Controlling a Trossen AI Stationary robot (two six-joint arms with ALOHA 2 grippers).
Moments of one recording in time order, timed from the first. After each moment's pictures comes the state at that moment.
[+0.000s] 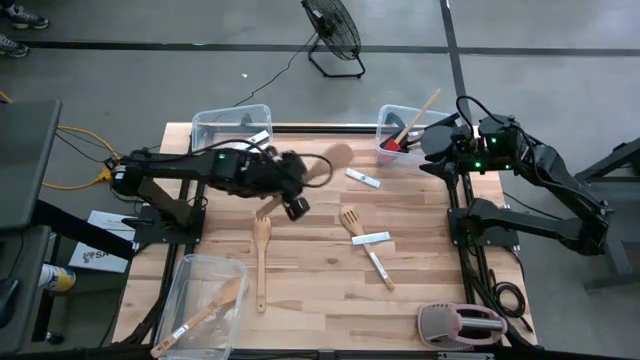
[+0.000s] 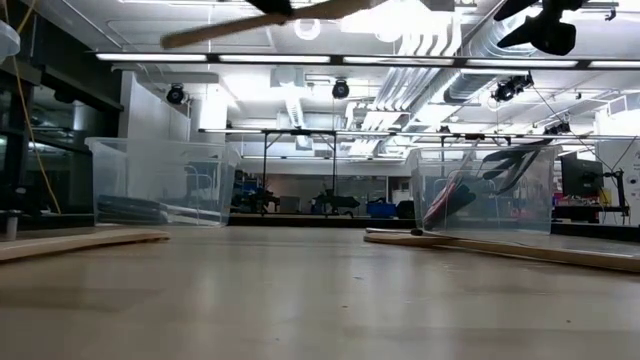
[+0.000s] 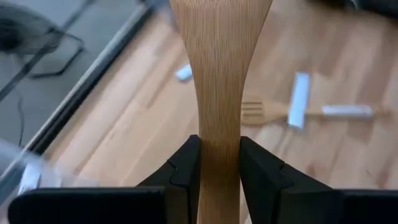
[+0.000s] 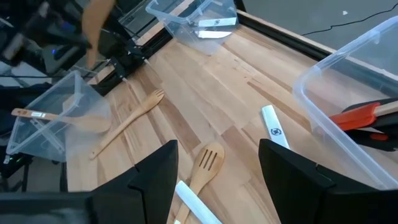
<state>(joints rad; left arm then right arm) -0.10 1.55 1.74 -1.08 -0.46 -0.47 -0.60 0.68 1.04 -0.91 -0.31 0.36</state>
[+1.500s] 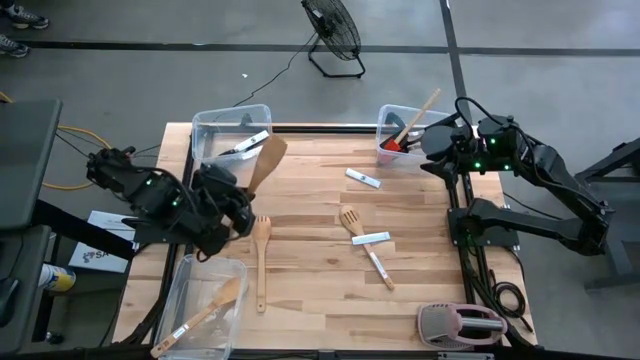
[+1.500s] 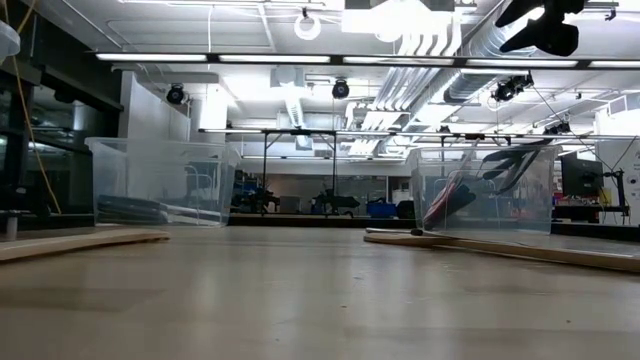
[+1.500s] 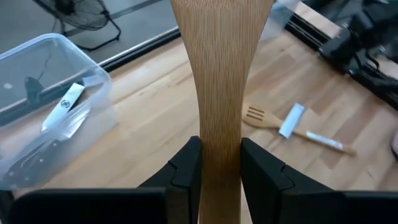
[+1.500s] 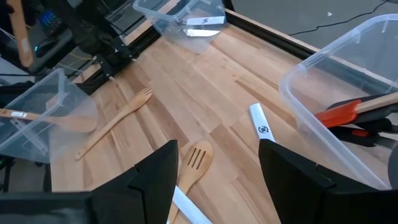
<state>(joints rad) -0.55 1.35 1.74 -1.57 -0.84 -1.33 -0.60 0.68 1.04 -0.93 -0.26 0.35</state>
